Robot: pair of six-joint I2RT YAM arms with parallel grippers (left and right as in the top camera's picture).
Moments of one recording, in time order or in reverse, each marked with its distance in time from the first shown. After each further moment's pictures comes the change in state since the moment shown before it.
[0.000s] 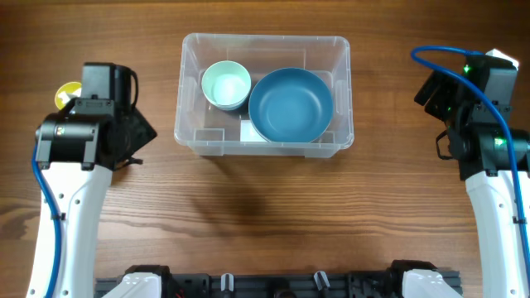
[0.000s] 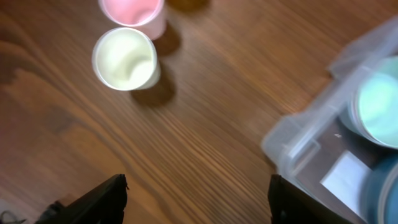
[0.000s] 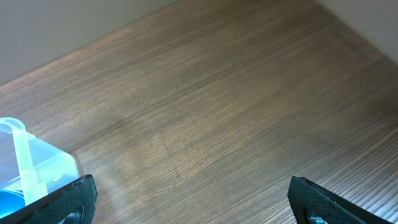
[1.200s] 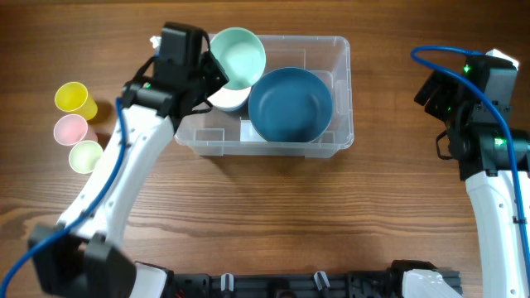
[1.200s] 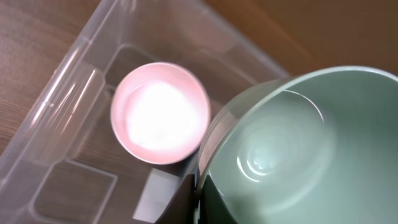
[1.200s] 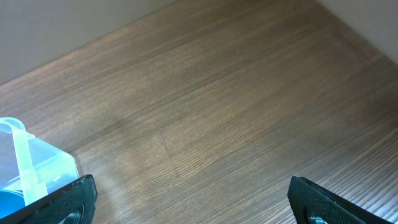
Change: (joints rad) left arm -0.248 0.316 -0.005 0.657 0.314 -0.111; right arm 0.000 0.000 0.000 0.000 0.000 0.000
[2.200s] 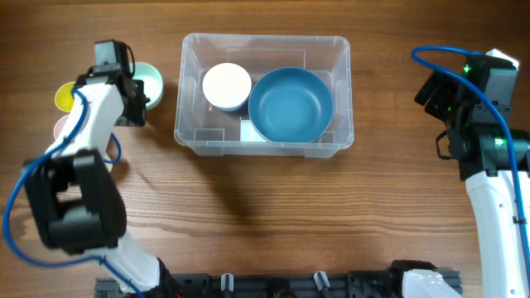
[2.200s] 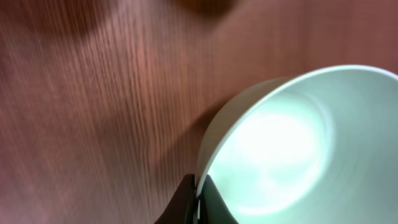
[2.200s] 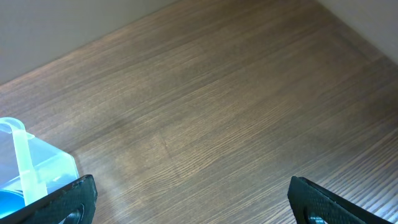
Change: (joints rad) left arm 0.423 0.262 -0.049 -0.030 -0.126 -0.573; right arm 0.000 0.000 0.000 0.000 0.000 0.000
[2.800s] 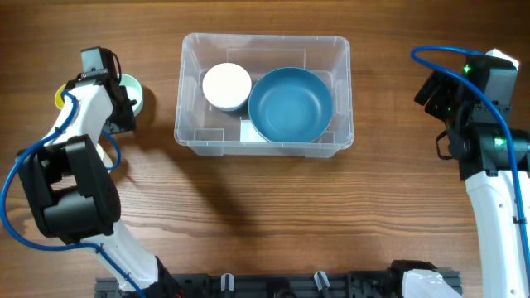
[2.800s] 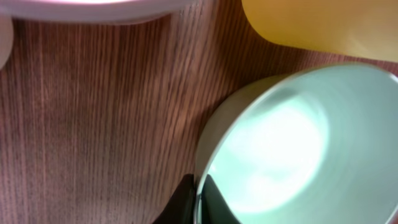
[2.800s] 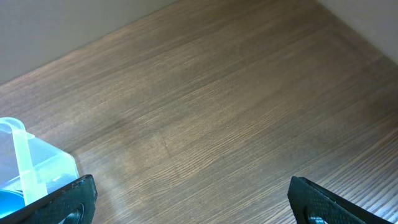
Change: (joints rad) left arm 0.082 0.095 -0.004 0.034 -0.045 -0.192; right arm 0.000 0.000 0.000 0.000 0.000 0.000
